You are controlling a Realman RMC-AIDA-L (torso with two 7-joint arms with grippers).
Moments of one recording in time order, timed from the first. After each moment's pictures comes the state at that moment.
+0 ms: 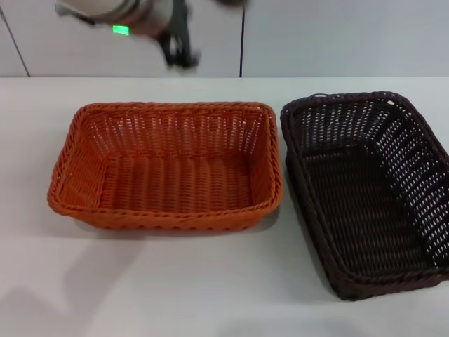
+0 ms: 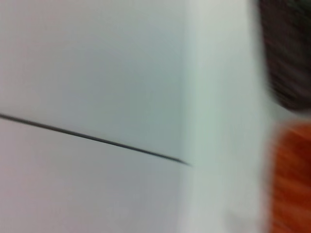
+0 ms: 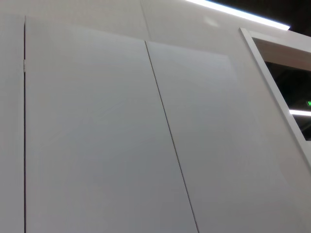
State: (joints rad) left arm -0.86 -2.08 1.55 1.54 -0.18 -1.33 0.89; right arm 0.10 2.08 2.68 -0.29 2.69 -2.10 0.27
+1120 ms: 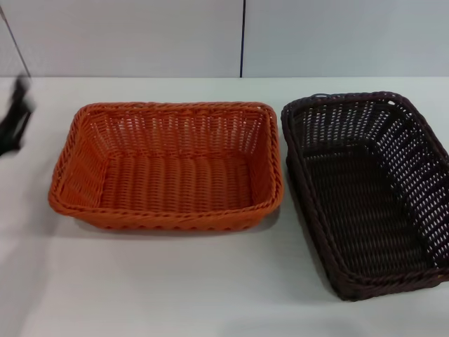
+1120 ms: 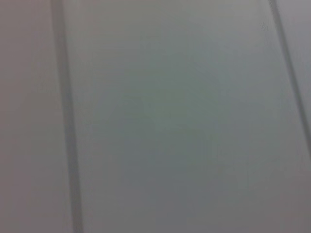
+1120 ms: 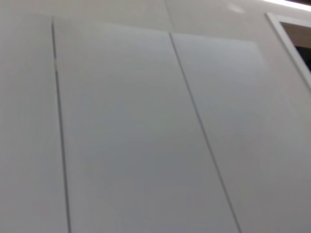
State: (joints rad) left arm 0.09 -2.07 1.83 1.02 -0.16 0.91 -0.02; right arm 0.12 2.08 2.61 -0.29 2.65 -2.11 0.26
